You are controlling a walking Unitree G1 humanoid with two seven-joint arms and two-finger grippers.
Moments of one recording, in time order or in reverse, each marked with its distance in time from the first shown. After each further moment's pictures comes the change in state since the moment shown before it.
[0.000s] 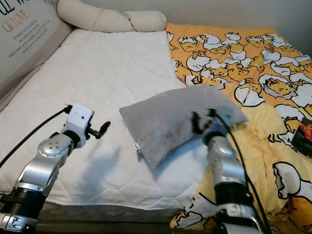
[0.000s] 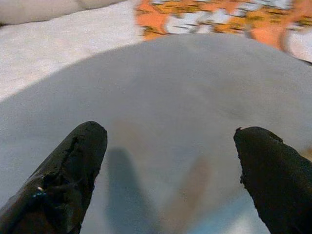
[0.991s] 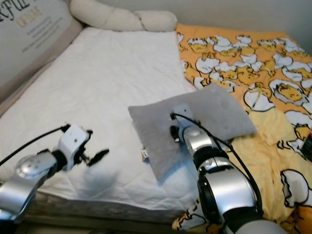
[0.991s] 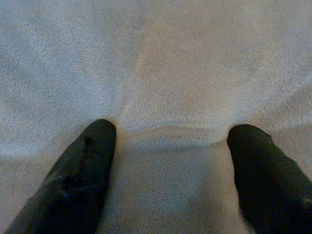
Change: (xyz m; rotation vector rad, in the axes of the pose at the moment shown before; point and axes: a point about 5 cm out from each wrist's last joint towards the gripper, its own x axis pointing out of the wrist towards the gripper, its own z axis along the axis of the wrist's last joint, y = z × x) left arm -0.054 -0.009 -0.023 0.081 0.091 -0.316; right arm 0.031 0.035 -0.032 -0.499 0.433 0.042
